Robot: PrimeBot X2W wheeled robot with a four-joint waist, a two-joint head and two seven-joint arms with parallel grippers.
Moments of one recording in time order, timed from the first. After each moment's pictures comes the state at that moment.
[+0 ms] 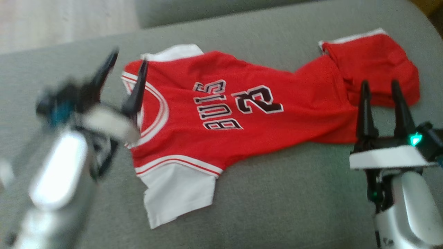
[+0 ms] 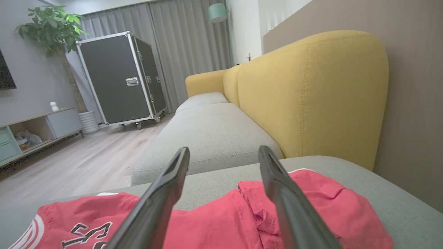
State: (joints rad) left arm -0.49 0.27 -0.32 0.28 -0.34 -0.12 -0.03; right arm -0.22 -0.05 -0.04 0.20 0.18 0.13 -0.25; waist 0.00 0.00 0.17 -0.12
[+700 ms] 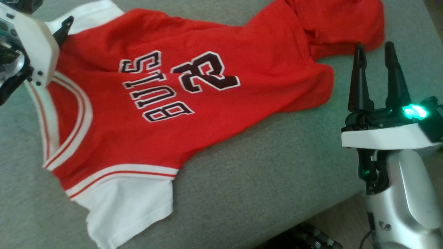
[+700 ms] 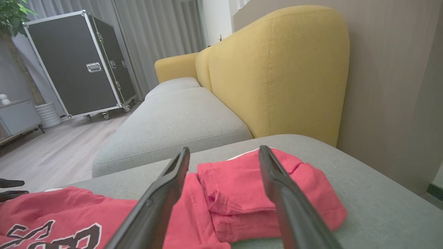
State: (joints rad) left arm -1.17 0.72 -1.01 0.55 -0.73 -0.13 0.44; right arm -0.32 -0.05 0.06 0.10 0.31 0.13 -0.25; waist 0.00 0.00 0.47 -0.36
